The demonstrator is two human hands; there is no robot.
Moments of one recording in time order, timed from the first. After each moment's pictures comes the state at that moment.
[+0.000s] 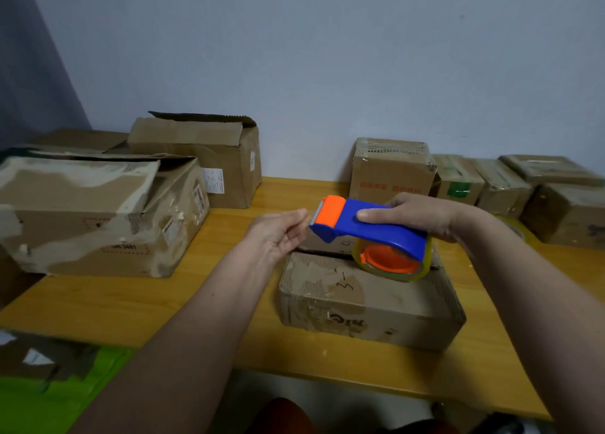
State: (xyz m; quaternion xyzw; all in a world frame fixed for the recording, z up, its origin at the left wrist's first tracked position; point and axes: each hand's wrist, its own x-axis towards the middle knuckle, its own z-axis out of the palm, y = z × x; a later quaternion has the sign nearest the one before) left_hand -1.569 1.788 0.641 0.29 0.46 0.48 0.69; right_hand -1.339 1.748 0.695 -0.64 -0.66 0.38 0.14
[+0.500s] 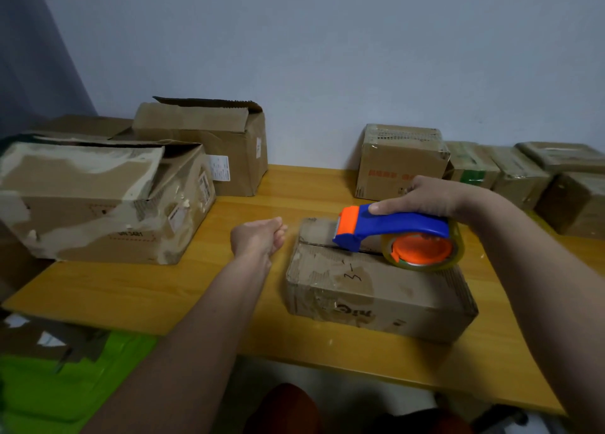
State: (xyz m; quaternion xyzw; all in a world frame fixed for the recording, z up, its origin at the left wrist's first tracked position) left_hand -1.587 1.795 0.597 0.26 0.59 0.55 0.53; right_hand -1.336 1.757 0.700 -0.70 -0.65 0.29 0.11
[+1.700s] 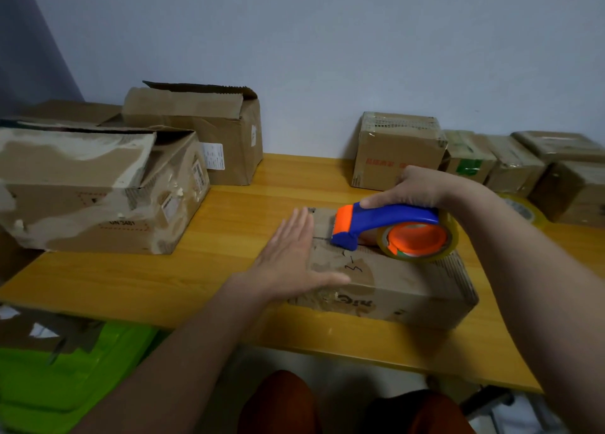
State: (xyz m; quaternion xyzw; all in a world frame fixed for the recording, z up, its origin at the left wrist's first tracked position) left_hand -1.575 1.761 0.567 0.86 0.50 0.06 0.10; right_hand -1.350 1.763 0.695 -0.73 -0.63 0.25 0.08
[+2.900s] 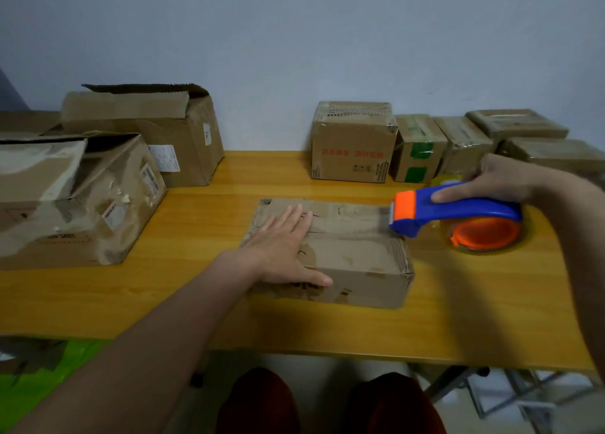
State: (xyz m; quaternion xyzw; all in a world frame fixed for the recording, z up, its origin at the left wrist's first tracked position) left_hand -1.511 1.774 0.574 0.90 0.41 -0.07 0.08; right_hand -1.189 1.698 0.694 -0.78 -0.57 0.21 0.12
